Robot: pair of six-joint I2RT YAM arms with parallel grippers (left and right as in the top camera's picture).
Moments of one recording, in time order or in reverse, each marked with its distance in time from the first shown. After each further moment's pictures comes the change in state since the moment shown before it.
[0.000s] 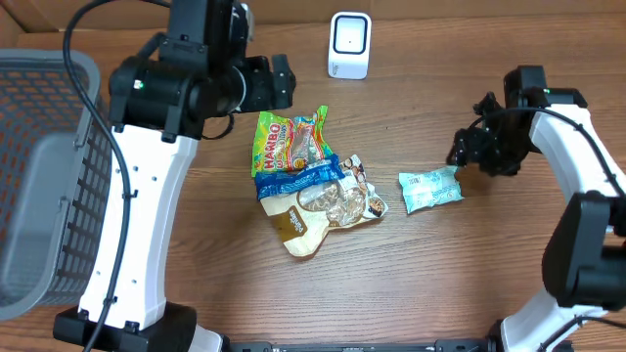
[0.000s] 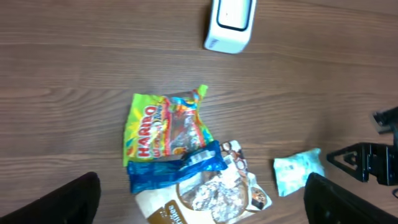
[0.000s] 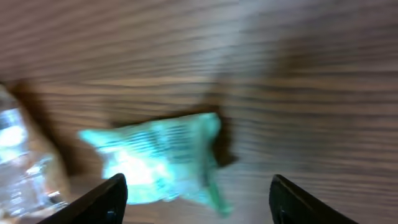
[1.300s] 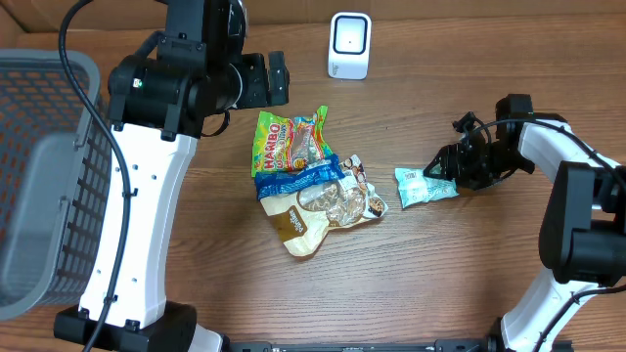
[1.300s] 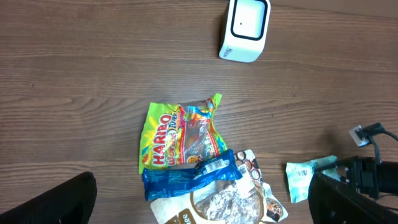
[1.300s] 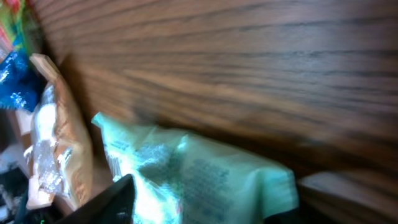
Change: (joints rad) left arm 0.004 0.004 0.002 0.016 -0.060 0.022; right arm -0.035 0.136 -0.150 0.215 -0.361 -0.156
